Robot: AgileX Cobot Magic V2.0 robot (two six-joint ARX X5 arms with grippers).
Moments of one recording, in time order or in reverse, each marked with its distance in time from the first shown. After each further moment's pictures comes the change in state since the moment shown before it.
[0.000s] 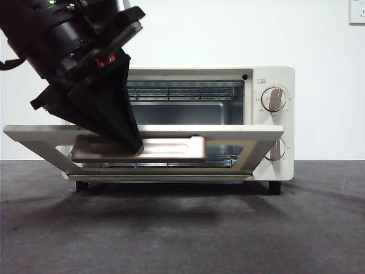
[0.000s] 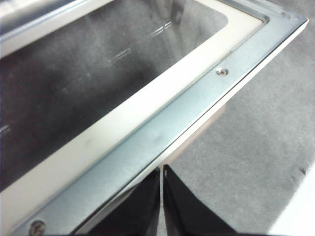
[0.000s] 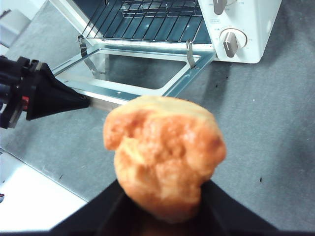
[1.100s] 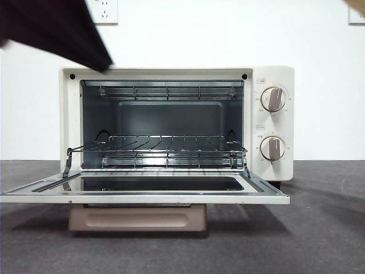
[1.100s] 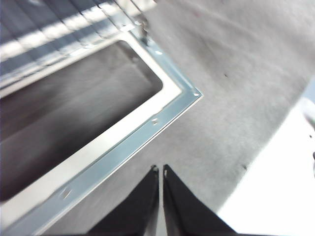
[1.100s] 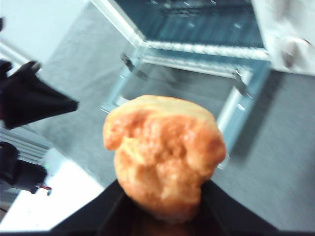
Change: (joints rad) left arm -0.026 -0.334 -0.005 -0.167 0.024 -0.066; right arm 0.040 0.170 0.000 0.178 -0.167 0.038
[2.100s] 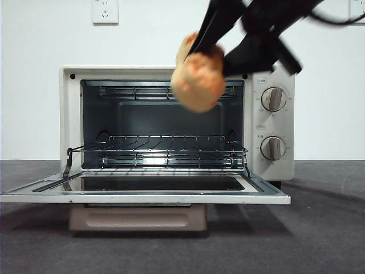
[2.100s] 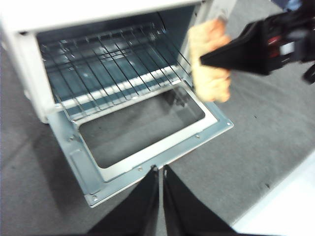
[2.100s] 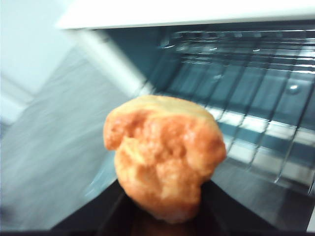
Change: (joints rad) left arm 0.000 -0.402 0.135 -0.362 -0.254 -0.024; right arm 0.420 0.629 0.000 0.810 0.433 0.280
